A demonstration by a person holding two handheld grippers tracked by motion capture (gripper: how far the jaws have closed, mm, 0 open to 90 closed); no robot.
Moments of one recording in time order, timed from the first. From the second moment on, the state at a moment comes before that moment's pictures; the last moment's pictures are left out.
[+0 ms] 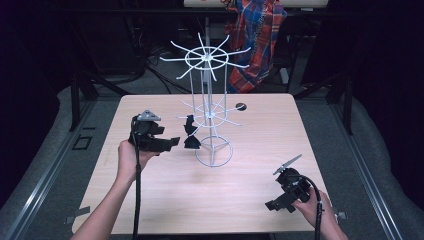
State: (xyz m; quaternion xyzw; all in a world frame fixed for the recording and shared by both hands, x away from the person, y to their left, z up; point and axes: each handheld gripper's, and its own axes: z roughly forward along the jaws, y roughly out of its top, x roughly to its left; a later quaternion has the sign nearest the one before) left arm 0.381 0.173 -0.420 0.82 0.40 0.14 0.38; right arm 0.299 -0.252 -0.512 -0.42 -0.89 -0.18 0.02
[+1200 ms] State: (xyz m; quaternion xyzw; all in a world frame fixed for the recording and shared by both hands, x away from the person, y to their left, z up) left arm 0.333 0.233 -0.461 0.83 0.46 0.14 0.28; right arm 0.299 -0.252 -0.513 -0.41 -0.90 -0.16 0.02
